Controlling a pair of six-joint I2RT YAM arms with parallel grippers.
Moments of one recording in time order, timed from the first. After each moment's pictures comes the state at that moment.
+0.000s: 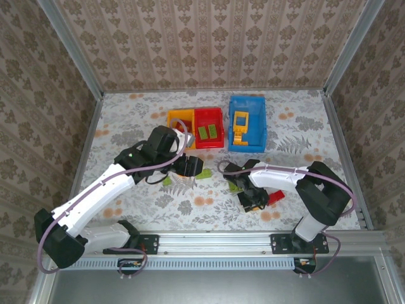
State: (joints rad) left arm -0.76 1.15 1.07 -0.72 0.30 -0.38; right arm 0.80 1.63 0.88 -1.03 0.07 0.57
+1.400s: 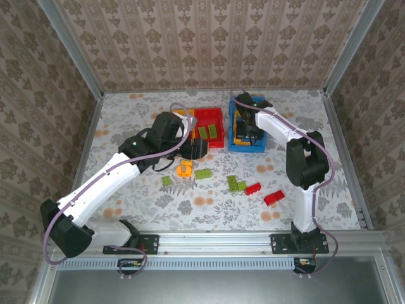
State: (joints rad) left arm -0.77 1.26 1.23 -0.69 0.16 -0.43; right arm 0.35 2.01 1.67 -0.94 0.16 0.47
